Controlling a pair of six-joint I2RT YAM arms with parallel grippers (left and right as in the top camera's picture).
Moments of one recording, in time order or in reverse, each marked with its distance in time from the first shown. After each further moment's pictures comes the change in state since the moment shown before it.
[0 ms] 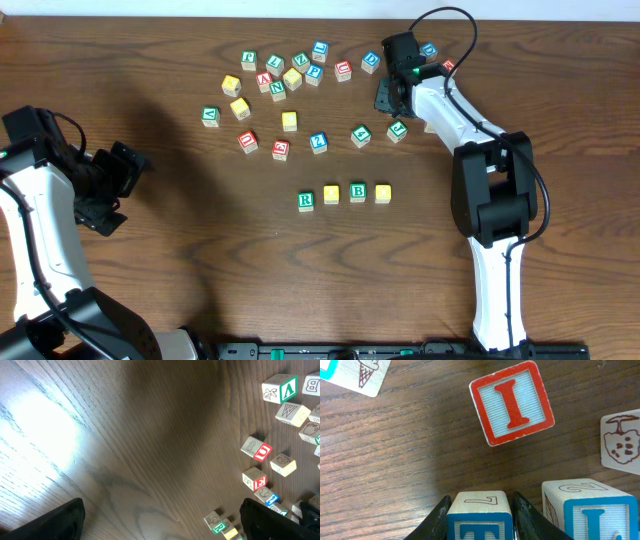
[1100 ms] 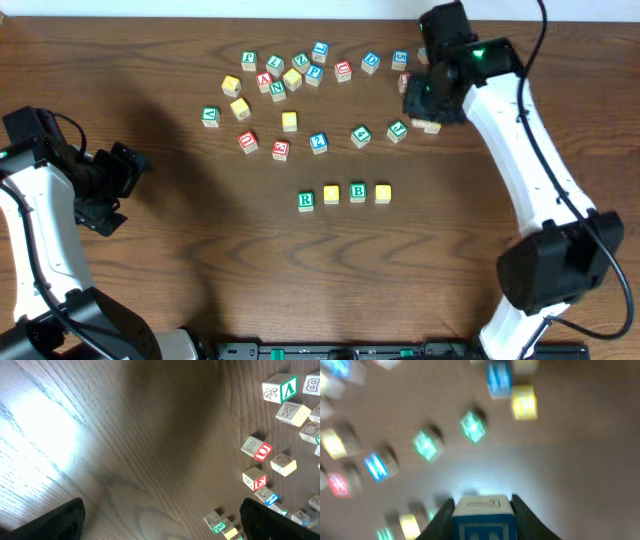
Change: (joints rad) left arm 0.000 0.000 -0.001 0.000 0.000 0.000; right arm -0.001 -0.457 0.006 -0.604 -0.099 -0.030
